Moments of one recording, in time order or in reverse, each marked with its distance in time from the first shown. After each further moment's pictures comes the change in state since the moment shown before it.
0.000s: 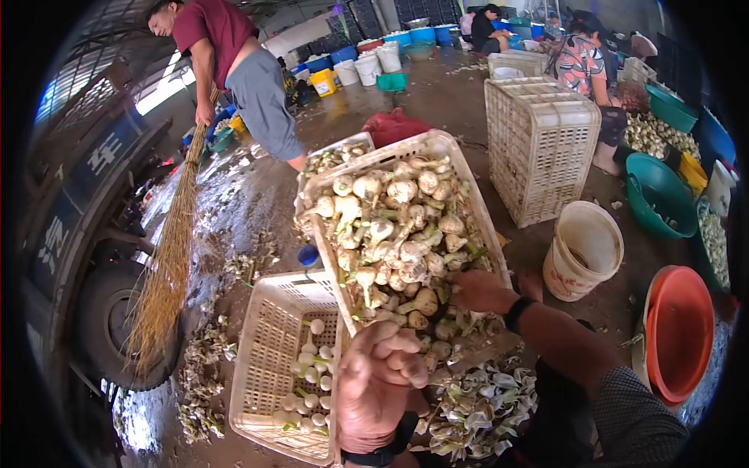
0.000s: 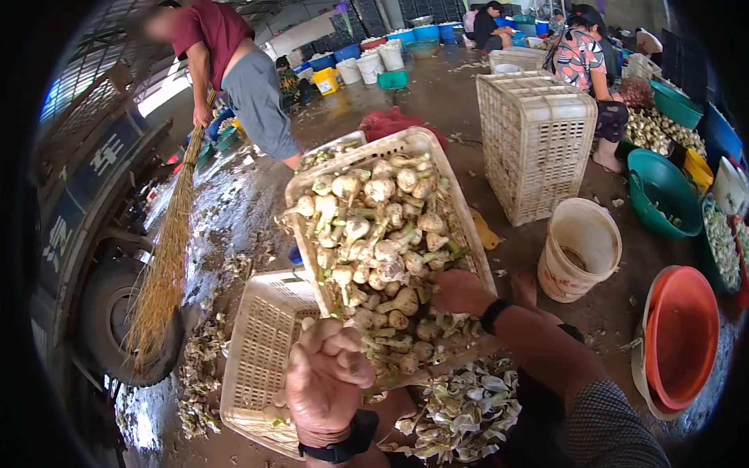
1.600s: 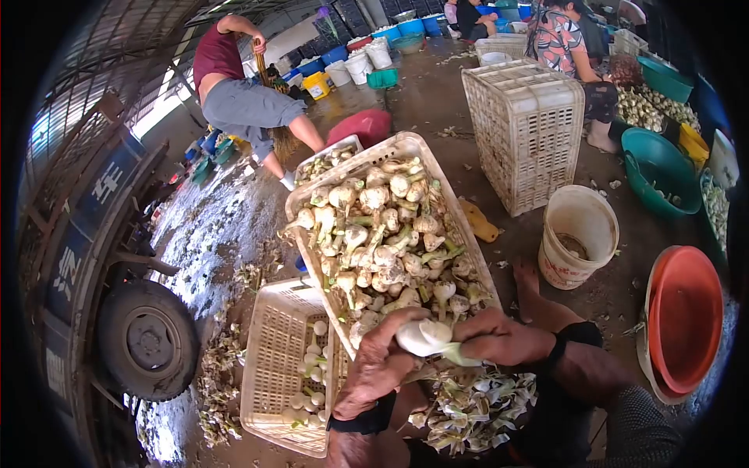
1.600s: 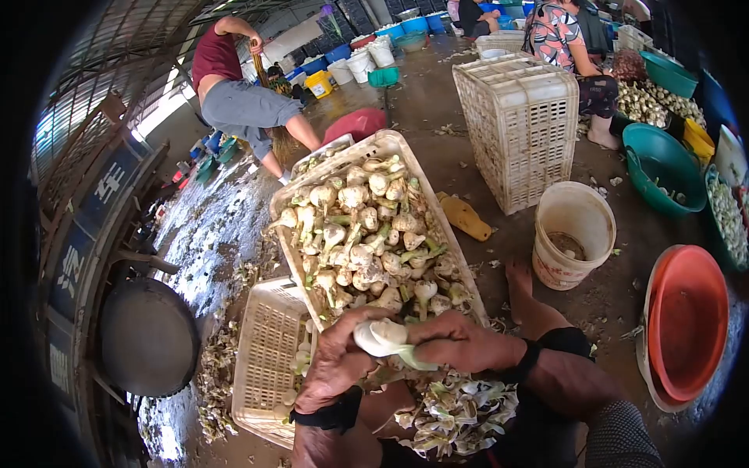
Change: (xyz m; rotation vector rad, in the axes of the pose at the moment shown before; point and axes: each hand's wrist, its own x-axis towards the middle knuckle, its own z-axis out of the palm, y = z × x) left_hand 0.033 -0.037 0.009 0.976 -0.328 -0.148; right_hand -0.139 -0.036 -0.096 1.343 -0.209 -0.384
